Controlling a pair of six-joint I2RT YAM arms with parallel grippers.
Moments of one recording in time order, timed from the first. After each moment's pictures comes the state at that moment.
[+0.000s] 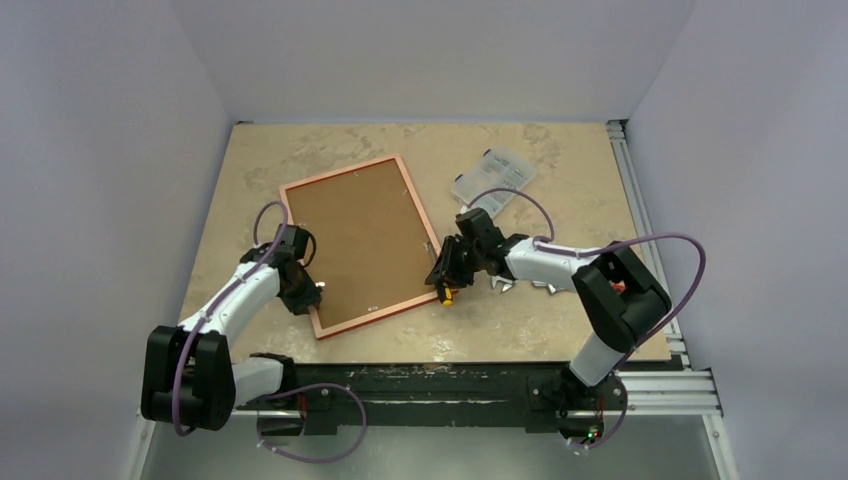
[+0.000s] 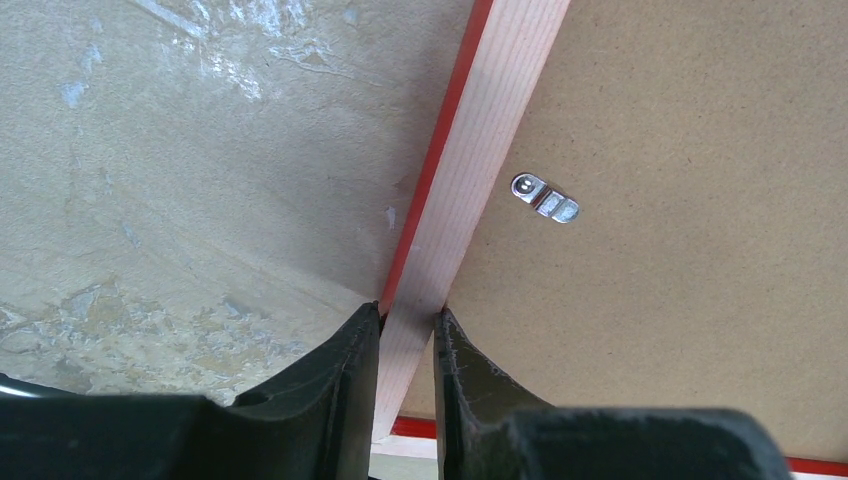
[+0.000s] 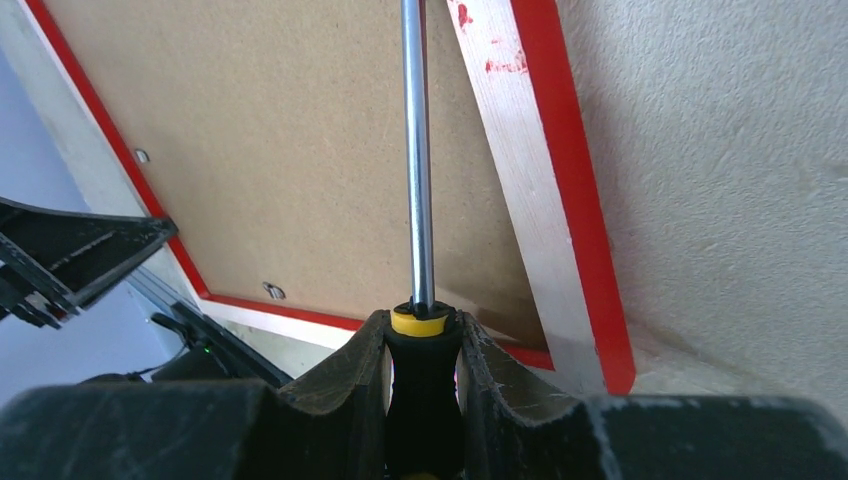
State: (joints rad) left arm -0.14 1.20 0.64 -0.78 -0.12 -0.80; right arm 0.66 1.66 0.87 -0.12 -0.30 0.94
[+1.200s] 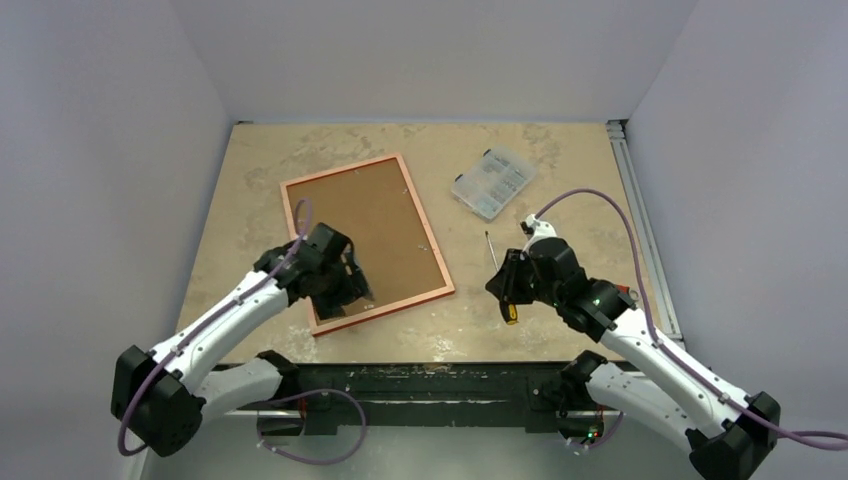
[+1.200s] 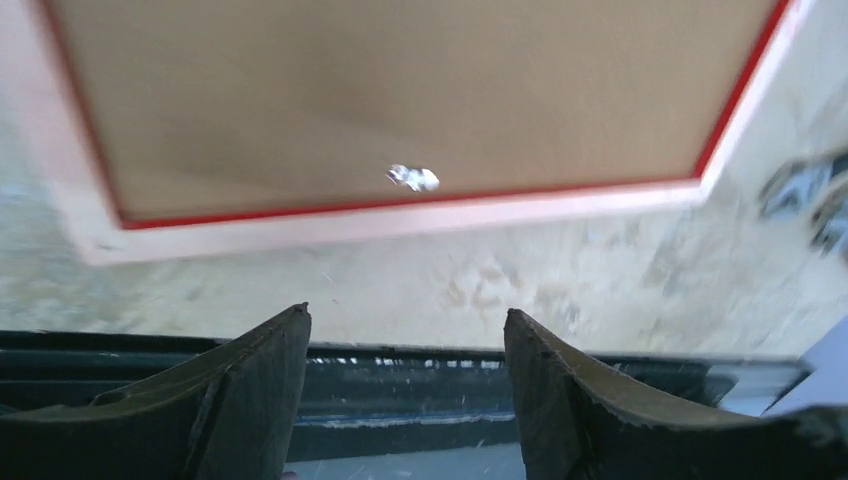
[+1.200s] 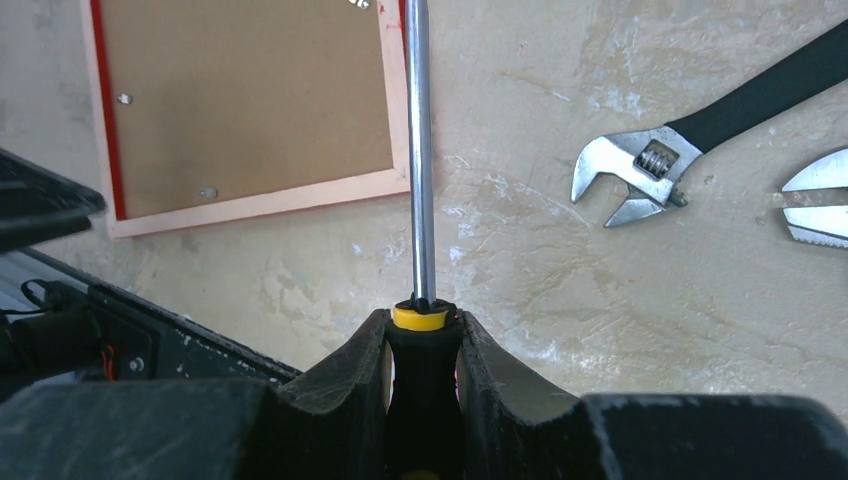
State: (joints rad) left arm -0.44 1.06 0.81 -0.92 0.03 -0.99; right arm 0.66 0.82 0.68 -0.57 0.02 0.64
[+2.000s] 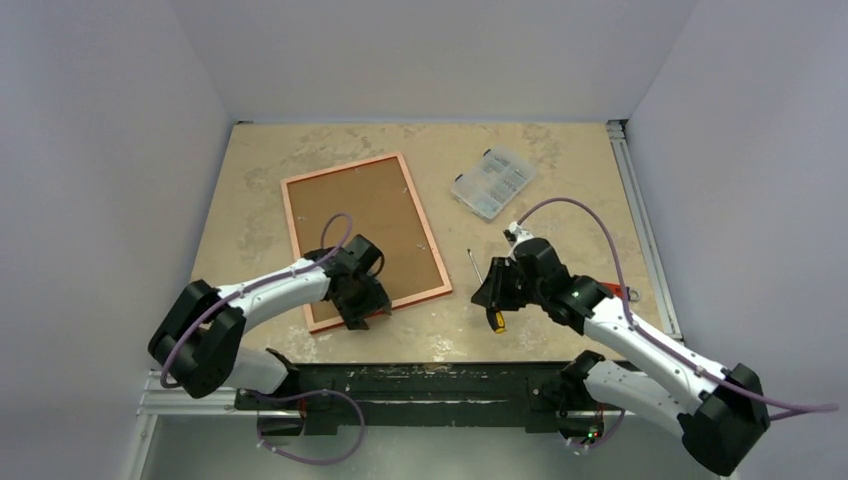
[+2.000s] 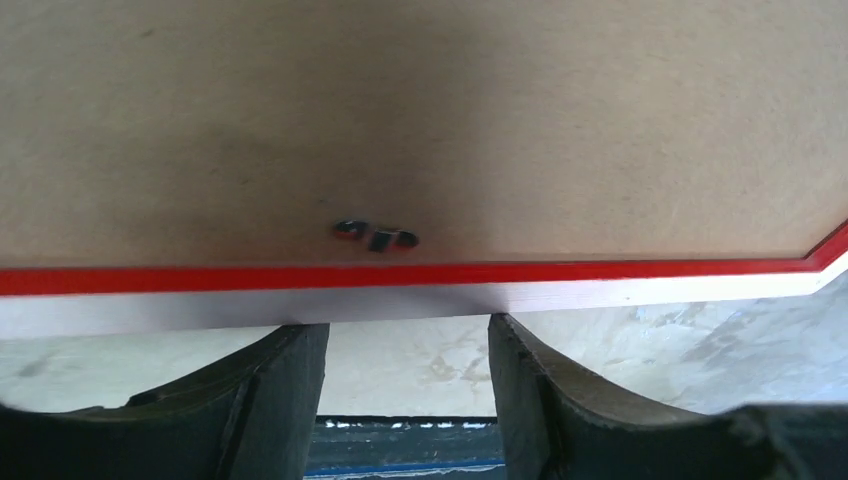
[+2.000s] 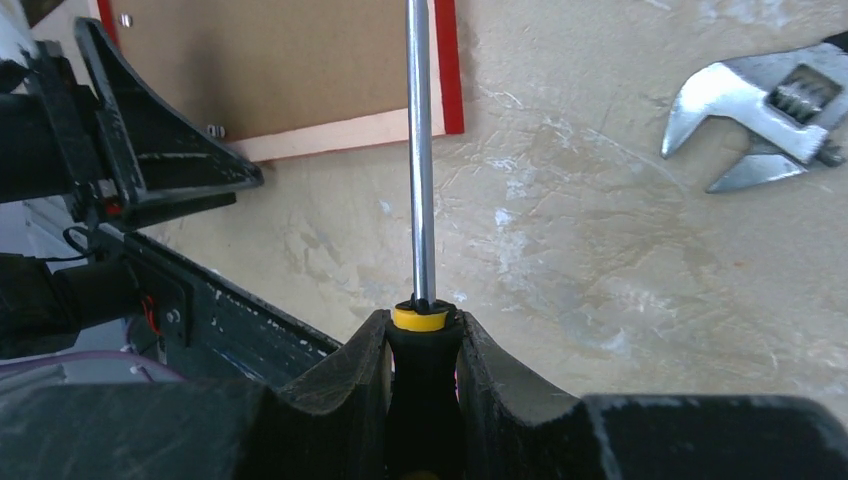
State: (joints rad) left arm -0.70 1.41 0.73 -0.66 0.02 -1.22; right arm 0.66 0.88 0.61 -0.49 -0.12 0.71
